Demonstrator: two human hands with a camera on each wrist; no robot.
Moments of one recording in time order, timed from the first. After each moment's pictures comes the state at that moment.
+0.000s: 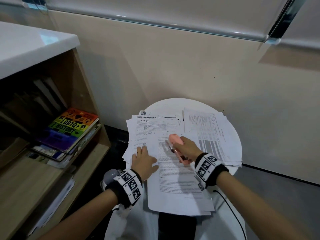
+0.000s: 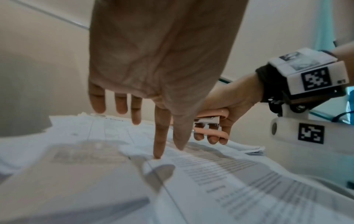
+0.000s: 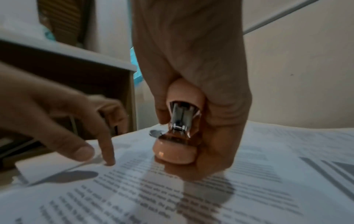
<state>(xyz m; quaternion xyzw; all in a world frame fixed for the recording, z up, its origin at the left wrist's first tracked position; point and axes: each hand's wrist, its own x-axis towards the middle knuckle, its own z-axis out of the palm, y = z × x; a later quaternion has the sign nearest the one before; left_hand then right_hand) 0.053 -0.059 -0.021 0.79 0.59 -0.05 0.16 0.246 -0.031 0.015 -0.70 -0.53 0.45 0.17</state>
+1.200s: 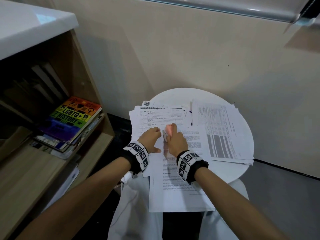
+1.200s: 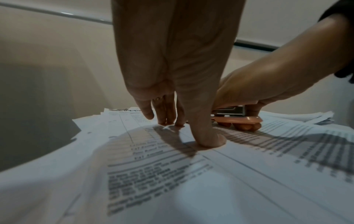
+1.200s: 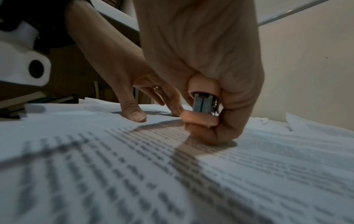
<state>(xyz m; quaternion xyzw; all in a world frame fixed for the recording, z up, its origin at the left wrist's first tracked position) 0.047 0.030 -0.042 0.85 0.50 -0.01 0.19 0.181 0.003 -0.044 -0.74 -0.61 0.26 0.14</state>
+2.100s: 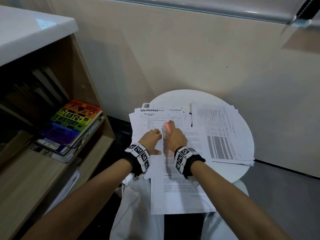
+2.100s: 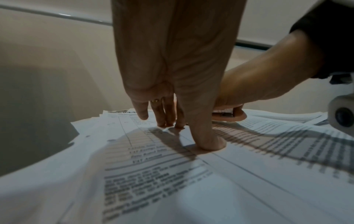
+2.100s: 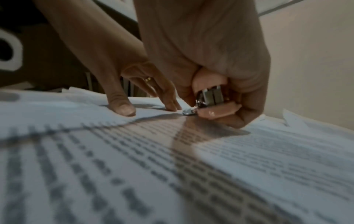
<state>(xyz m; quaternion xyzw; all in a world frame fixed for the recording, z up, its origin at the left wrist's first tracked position) 0.049 0.033 -0.043 0.86 0.49 -0.02 0.17 0.178 0.019 -0.035 -0.74 -0.61 0.24 0.13</state>
